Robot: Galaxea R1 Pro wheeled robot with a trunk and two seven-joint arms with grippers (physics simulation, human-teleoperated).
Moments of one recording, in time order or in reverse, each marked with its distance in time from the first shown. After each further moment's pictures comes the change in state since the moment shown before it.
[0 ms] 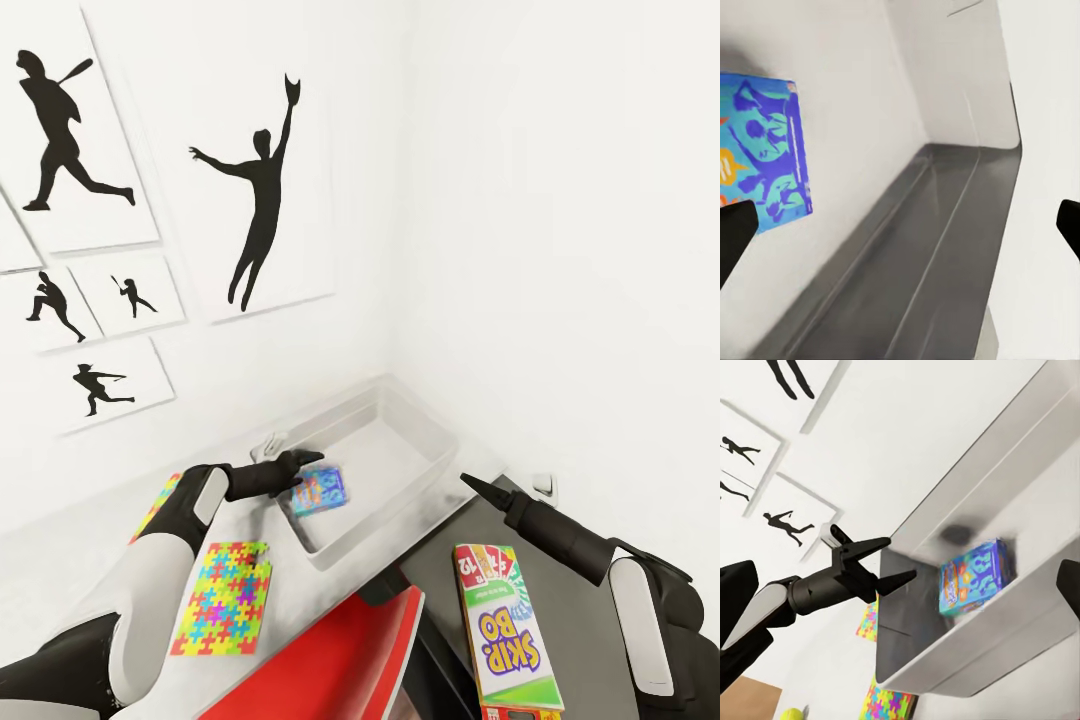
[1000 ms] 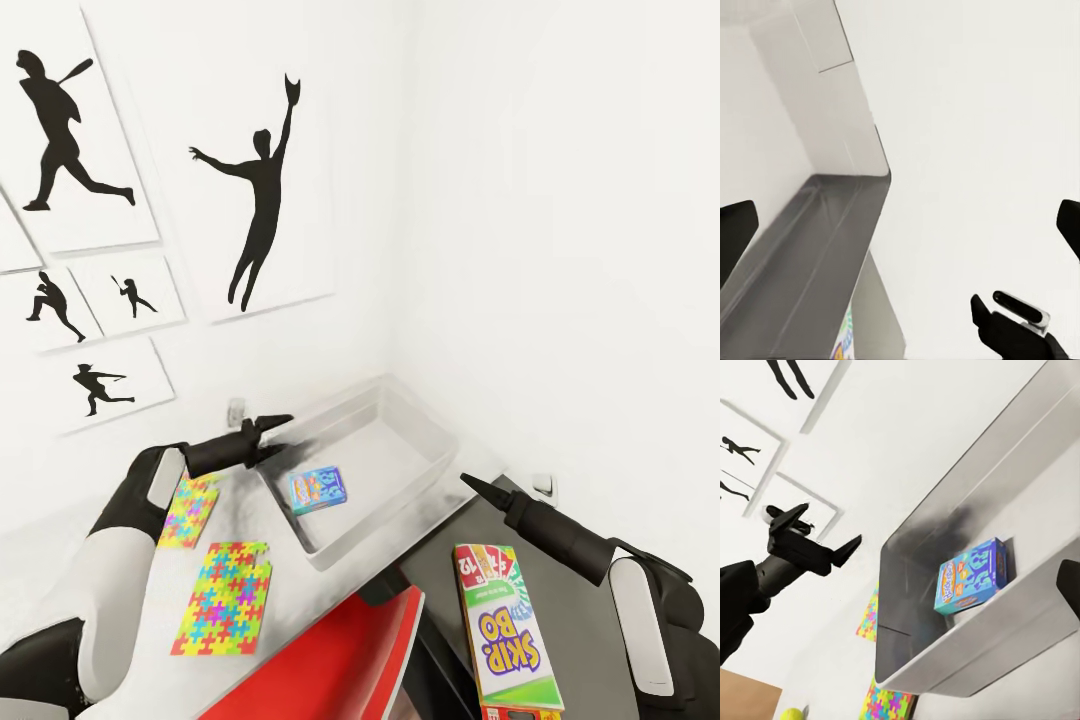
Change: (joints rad) left arm 0.002 0.102 0.006 -0.163 0.137 0.214 -0.236; right arm 0.000 0.000 0.000 0.000 0.000 0.000 0.000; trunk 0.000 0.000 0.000
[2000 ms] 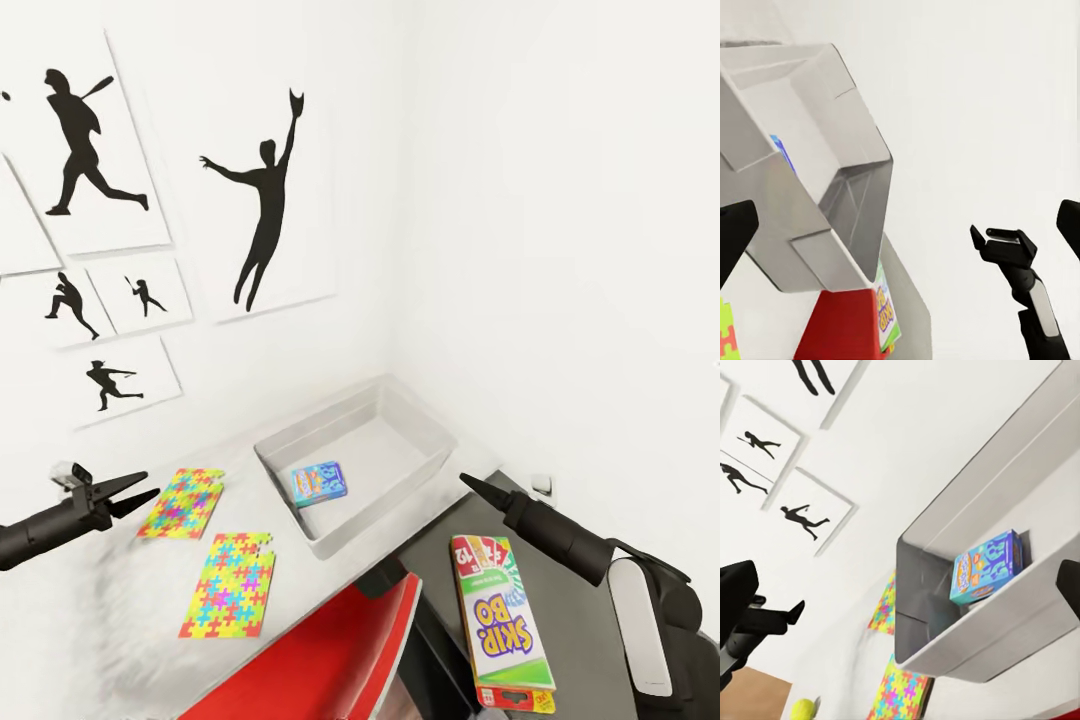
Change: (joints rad) left arm 0.292 0.458 -0.006 0.000 -0.018 -0.183 -0.657; right arm 0.001 0.006 0.000 0.001 0.000 -0.003 0.017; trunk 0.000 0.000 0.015
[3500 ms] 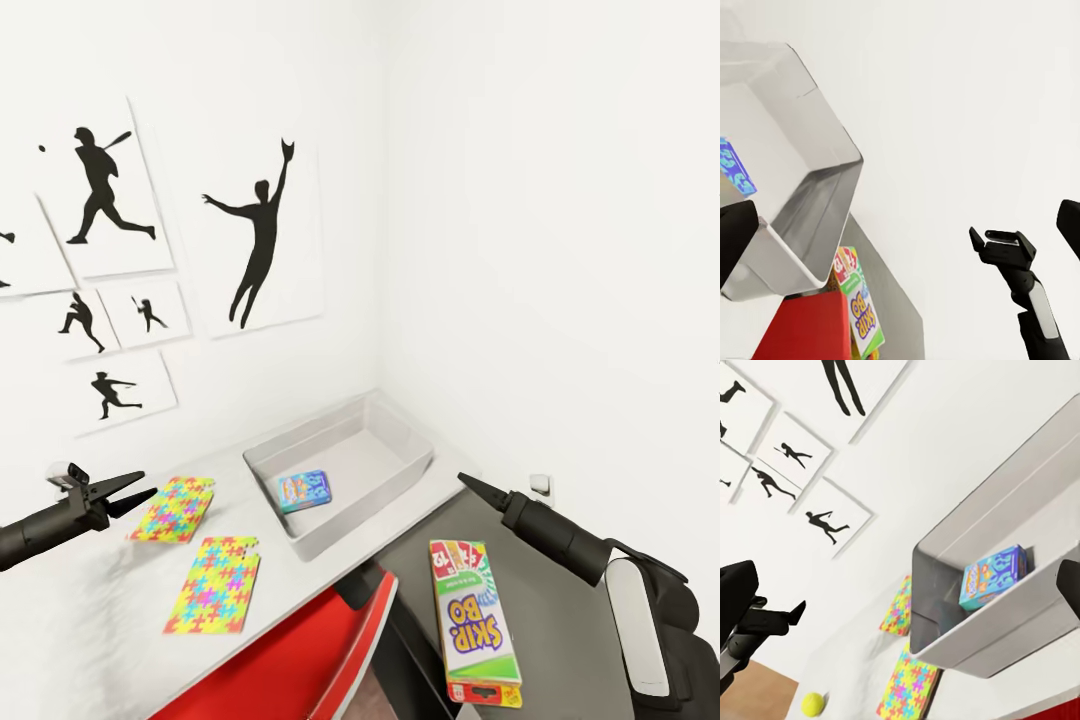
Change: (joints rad) left arm 0.002 0.004 0.009 0.001 0.000 -0.002 -0.006; right arm 0.000 0.008 0.001 0.000 0.000 -0.002 0.000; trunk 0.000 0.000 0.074
